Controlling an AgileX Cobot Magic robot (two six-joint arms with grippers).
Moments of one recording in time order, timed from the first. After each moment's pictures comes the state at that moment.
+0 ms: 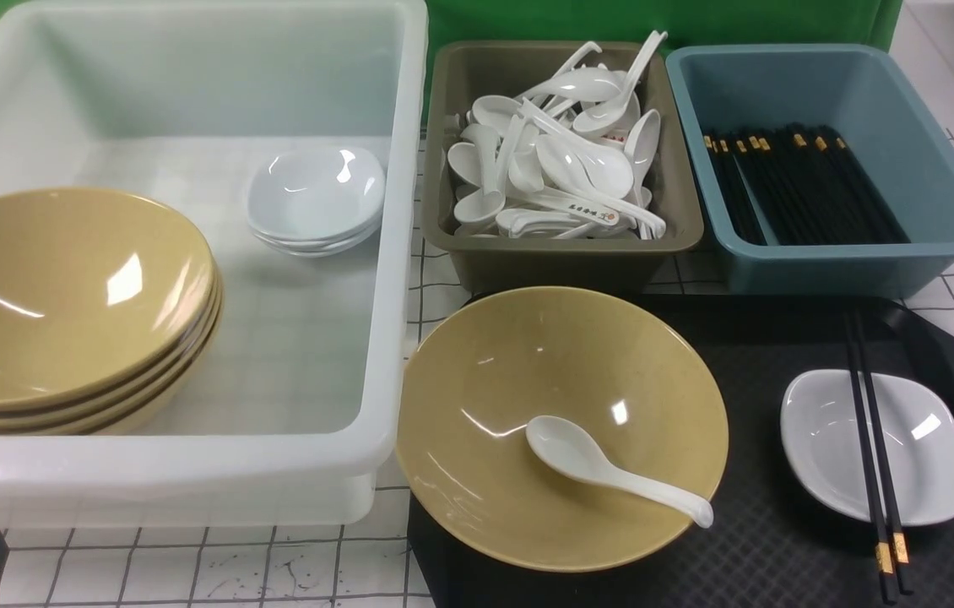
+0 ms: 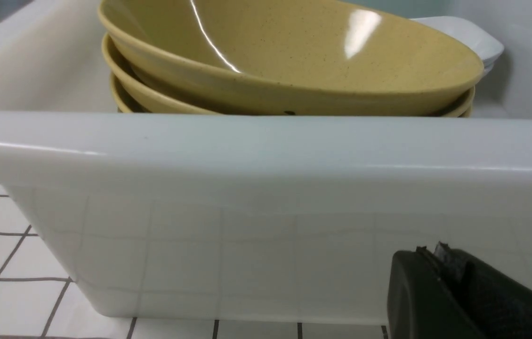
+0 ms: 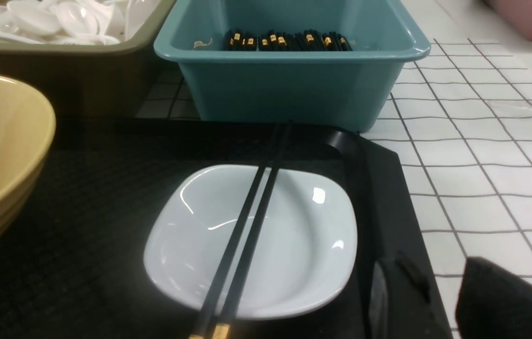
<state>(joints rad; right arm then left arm) 0.01 -0.01 0.03 -0.10 0.32 0.12 0.08 -0.01 0.03 -0.08 0.32 0.08</state>
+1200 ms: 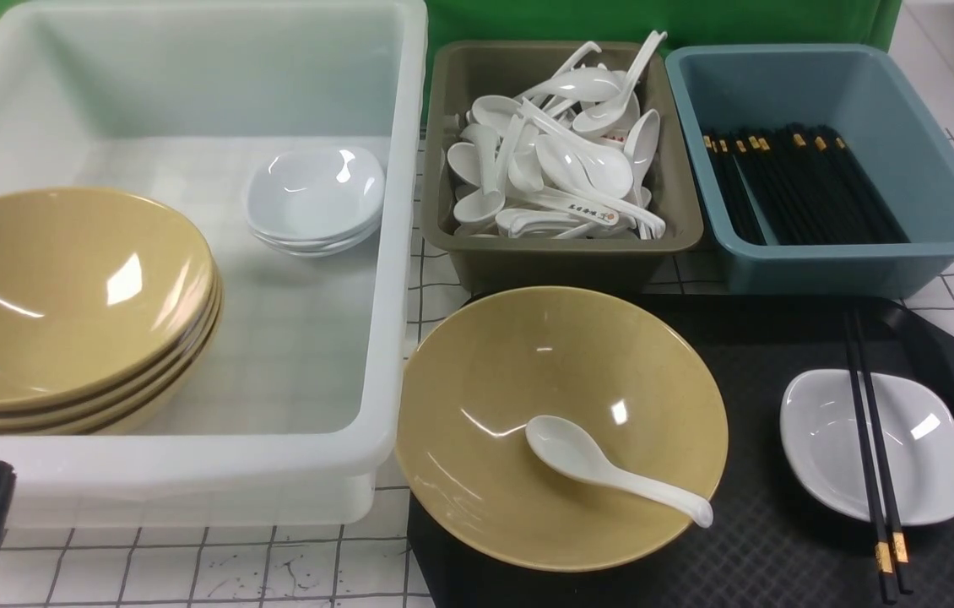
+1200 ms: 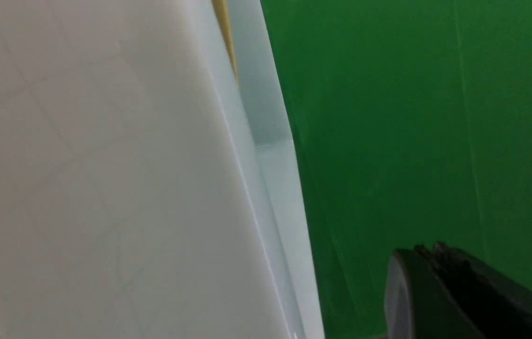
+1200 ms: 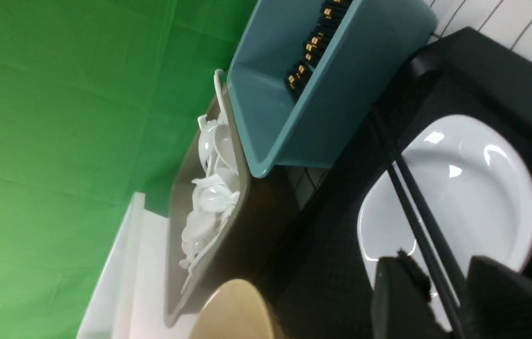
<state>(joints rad) 0.01 -0.01 0.03 0.22 0.27 0.91 0.08 -0.01 0.03 -1.22 0.14 -0.12</state>
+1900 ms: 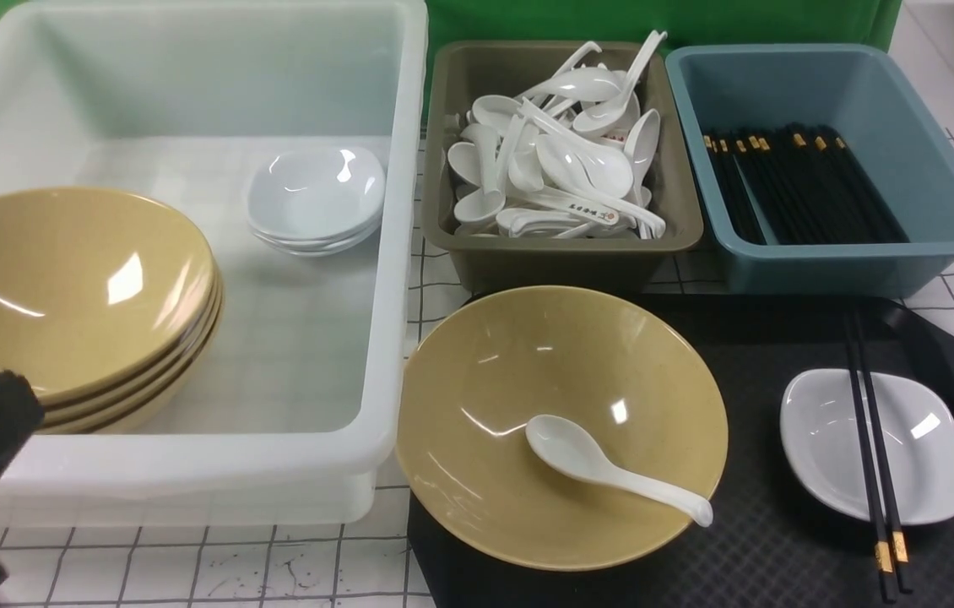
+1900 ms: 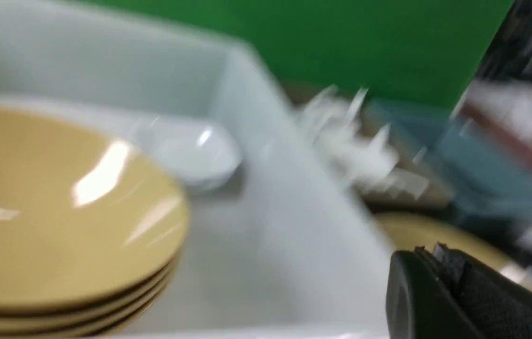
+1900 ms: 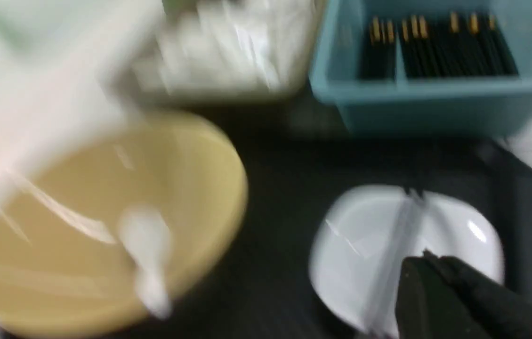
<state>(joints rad) 0.16 0.41 -0.49 0.13 0.66 0.02 0.08 0.38 -0.57 -0.51 0.77 0.30</state>
